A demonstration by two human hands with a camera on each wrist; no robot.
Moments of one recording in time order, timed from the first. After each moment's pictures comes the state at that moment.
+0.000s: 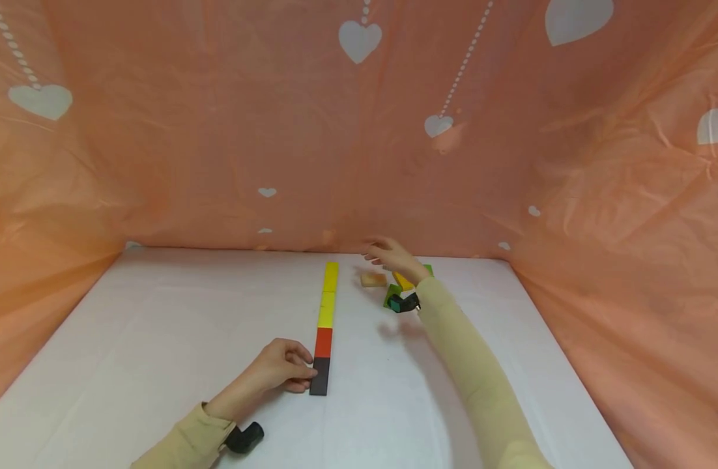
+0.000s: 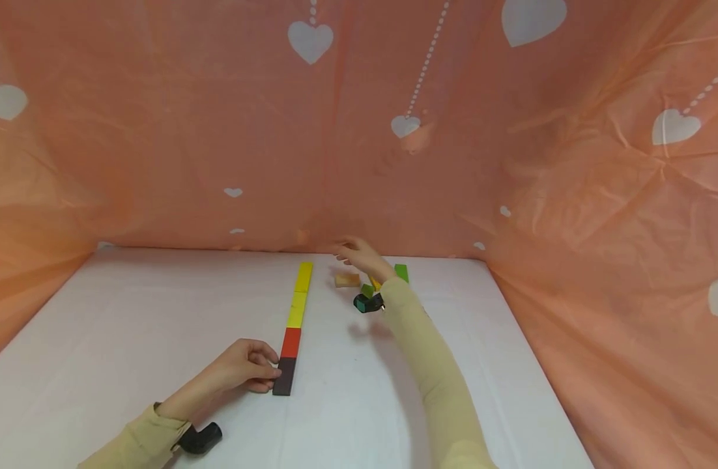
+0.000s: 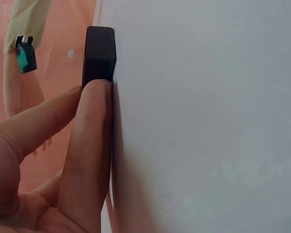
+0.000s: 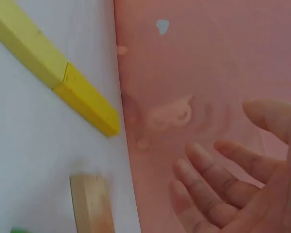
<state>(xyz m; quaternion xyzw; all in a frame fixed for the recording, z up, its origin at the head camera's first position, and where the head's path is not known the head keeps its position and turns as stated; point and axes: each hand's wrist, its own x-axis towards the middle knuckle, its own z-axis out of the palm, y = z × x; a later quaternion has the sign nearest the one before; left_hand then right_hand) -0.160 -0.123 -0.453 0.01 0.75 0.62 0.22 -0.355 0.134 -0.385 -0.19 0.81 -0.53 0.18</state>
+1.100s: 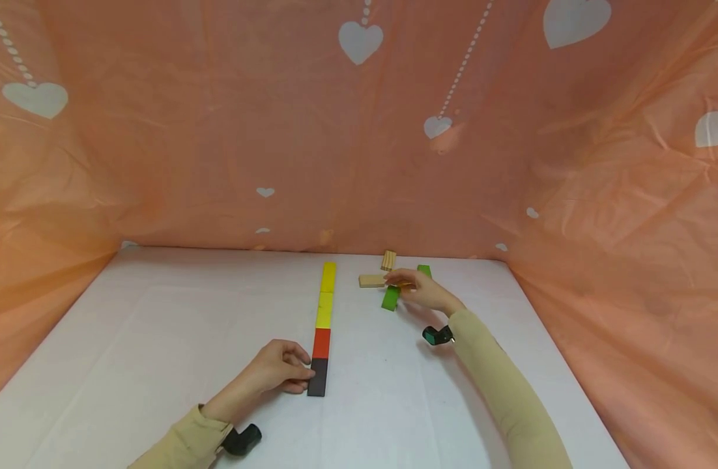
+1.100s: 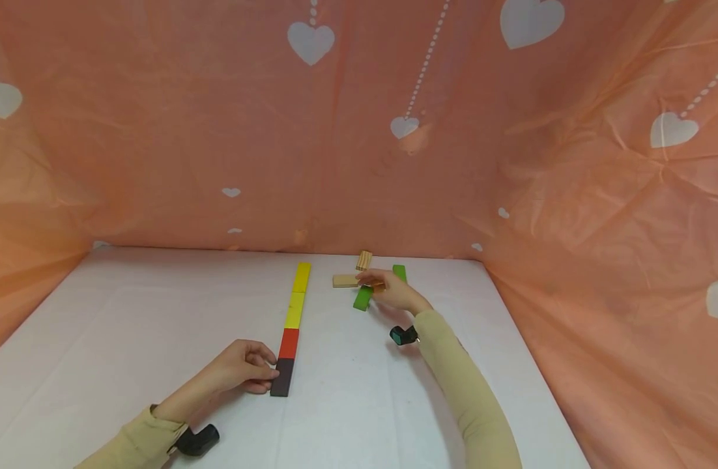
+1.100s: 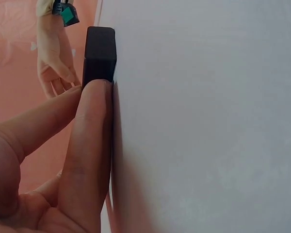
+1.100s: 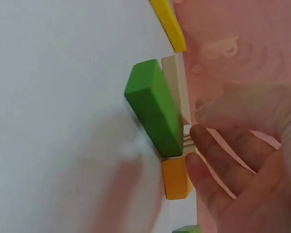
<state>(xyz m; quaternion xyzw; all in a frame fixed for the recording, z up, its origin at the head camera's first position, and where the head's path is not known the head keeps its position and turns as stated) -0.160 -0.122 -0.453 0.01 0.75 0.63 0.22 -0.324 0.209 -0.427 -0.34 0.83 -0.43 0.13</state>
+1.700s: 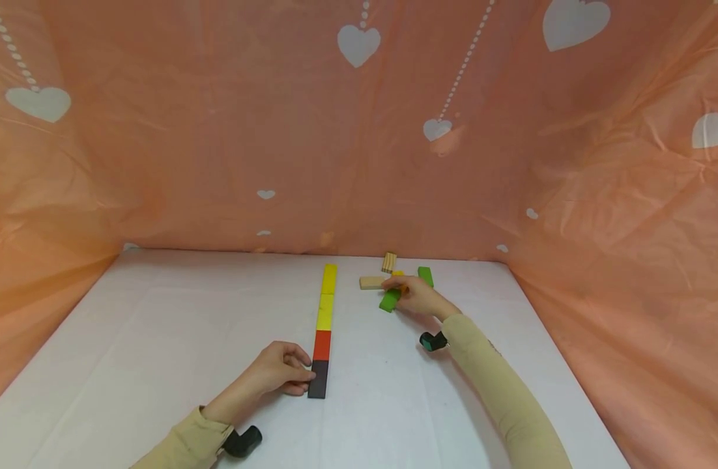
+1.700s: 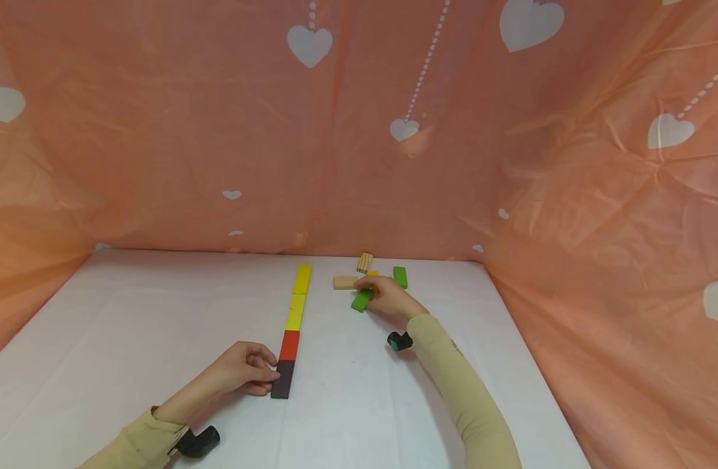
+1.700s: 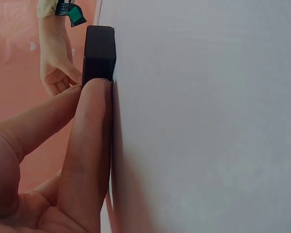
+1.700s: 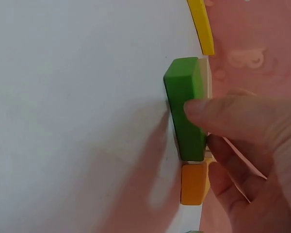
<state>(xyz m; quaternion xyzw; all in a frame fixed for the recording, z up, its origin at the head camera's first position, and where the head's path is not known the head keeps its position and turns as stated) -0.159 -0.122 -0.452 0.00 0.75 0.63 0.22 -0.322 0.197 -0.438 -0.30 0.88 -0.36 0.10</state>
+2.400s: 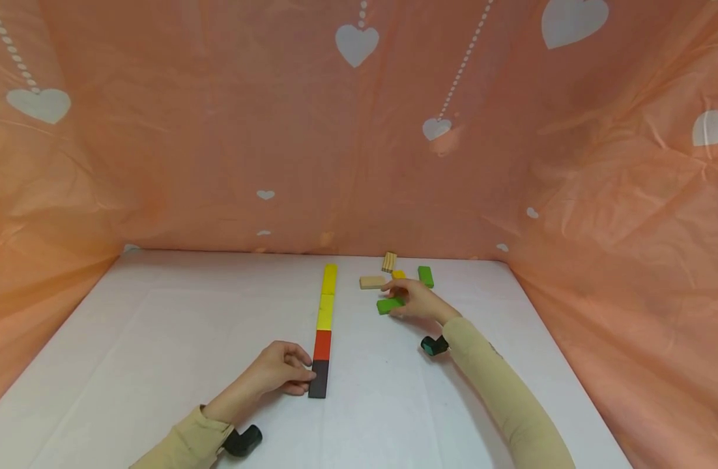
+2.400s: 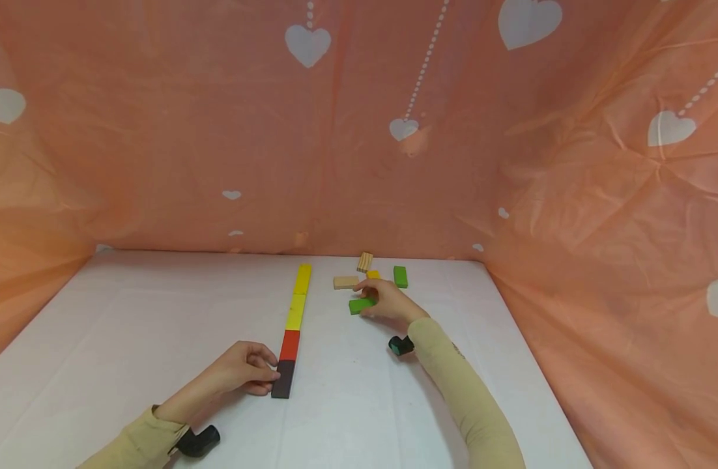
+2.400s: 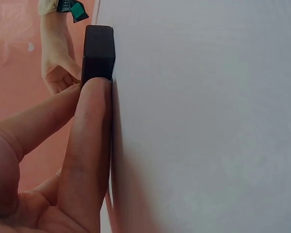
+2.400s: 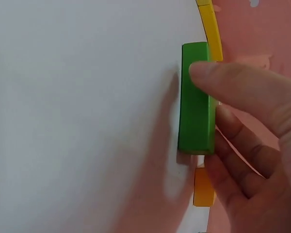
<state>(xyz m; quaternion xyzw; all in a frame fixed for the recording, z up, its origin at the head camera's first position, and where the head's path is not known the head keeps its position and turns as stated) -0.161 -0.123 -0.451 0.01 0.75 0.62 0.22 -0.319 0.199 -0.447 -0.31 0.88 -0.34 0.10</state>
